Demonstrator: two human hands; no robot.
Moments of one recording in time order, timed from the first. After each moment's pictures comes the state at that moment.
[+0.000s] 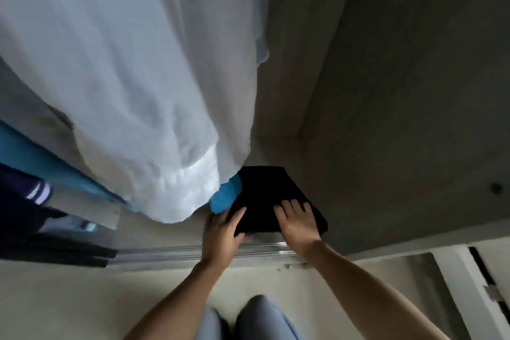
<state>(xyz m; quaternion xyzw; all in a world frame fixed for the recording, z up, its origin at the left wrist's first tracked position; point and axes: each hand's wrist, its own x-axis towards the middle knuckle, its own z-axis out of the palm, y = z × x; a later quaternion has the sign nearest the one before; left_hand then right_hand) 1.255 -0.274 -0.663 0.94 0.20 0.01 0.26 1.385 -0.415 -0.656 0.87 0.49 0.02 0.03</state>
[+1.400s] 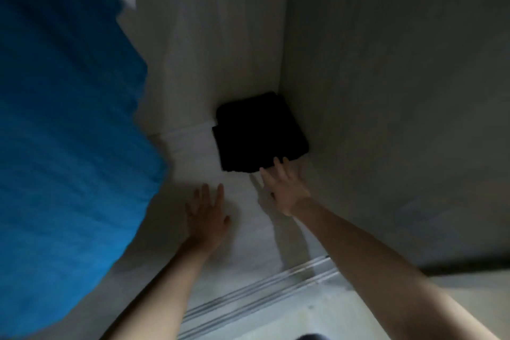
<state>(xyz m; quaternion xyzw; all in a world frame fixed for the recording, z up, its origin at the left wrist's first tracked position) 1.405 -0.194 -0.944 0.96 0.21 -0.19 0.05 1.519 -0.349 -0.948 0.93 0.32 -0.16 0.05</state>
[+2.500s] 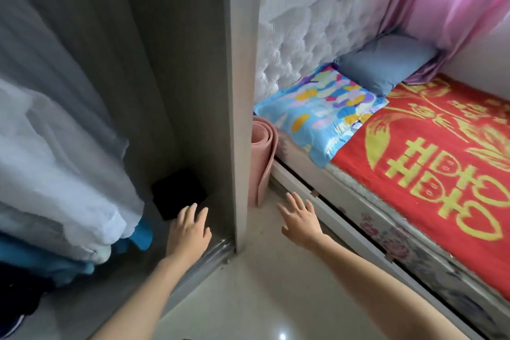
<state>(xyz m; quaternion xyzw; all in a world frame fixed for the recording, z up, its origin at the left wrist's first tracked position) 1.226 -0.399 -0.372 0.99 -0.05 -0.02 0.10 1.238 -0.669 -0.363 0.99 0.10 -0.13 0.00</state>
